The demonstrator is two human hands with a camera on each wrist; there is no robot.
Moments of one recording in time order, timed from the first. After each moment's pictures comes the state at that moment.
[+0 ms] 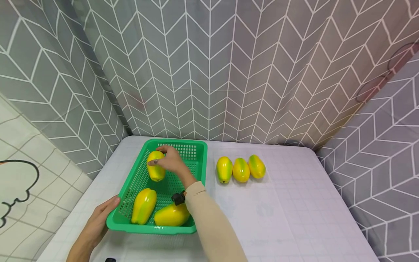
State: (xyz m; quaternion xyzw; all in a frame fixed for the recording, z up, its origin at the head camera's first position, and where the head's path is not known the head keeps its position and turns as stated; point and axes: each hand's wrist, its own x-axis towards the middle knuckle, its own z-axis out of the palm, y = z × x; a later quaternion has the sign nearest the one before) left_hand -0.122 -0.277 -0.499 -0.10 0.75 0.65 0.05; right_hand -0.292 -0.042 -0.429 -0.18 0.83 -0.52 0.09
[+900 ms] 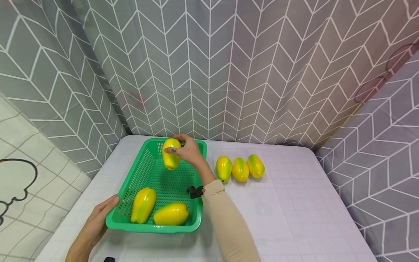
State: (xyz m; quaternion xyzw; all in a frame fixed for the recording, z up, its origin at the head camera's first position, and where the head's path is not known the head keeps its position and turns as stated) left_hand -0.122 -0.279 -0.501 -0.08 0.75 0.65 0.05; right_hand -0.298 0.018 -0.394 -0.16 0.80 -0.57 0.07
